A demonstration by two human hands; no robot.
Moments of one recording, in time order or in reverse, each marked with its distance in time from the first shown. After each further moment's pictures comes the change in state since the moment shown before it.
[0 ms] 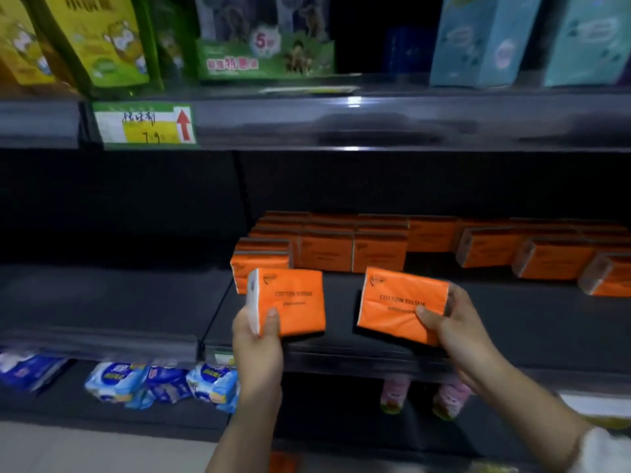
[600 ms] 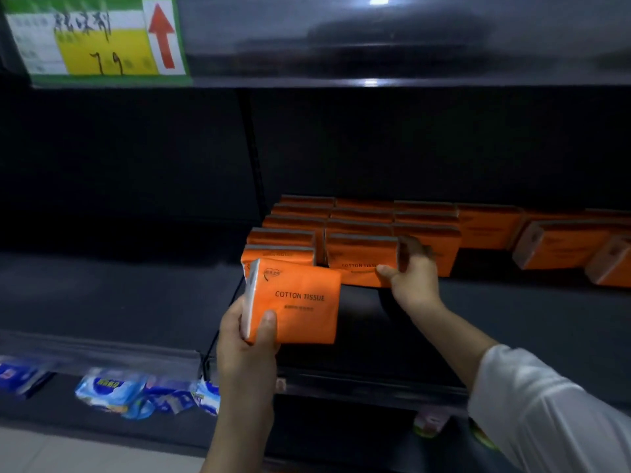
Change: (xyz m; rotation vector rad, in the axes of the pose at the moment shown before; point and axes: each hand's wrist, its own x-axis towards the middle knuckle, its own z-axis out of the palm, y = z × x) left_hand 0.049 -0.006 -0.021 -0.051 -0.060 0.046; right_hand 0.108 0.013 0.120 -0.420 0.063 -0.193
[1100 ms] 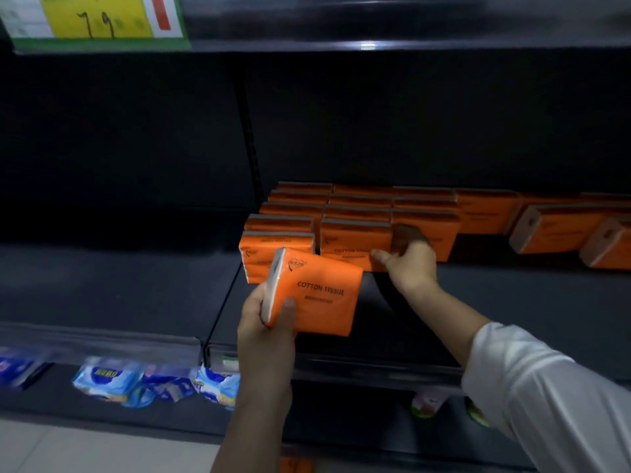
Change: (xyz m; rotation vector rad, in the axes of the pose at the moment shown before) left_hand 0.003 -0.013 0.010 0.005 -0.076 -0.027; right_hand 0.017 0.019 0.014 -0.078 0.065 0.074
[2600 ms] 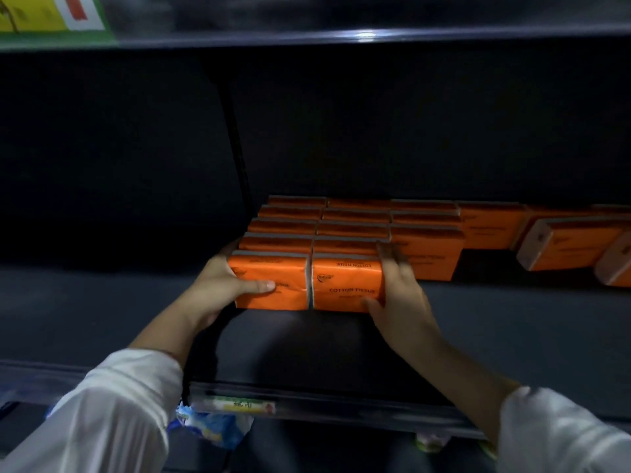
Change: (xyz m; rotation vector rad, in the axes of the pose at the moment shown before) left_hand 0.154 0.017 -0.024 0.374 -0.465 -0.019; right_hand -0.044 -0.007 -0.012 -0.284 -0.206 -0.361
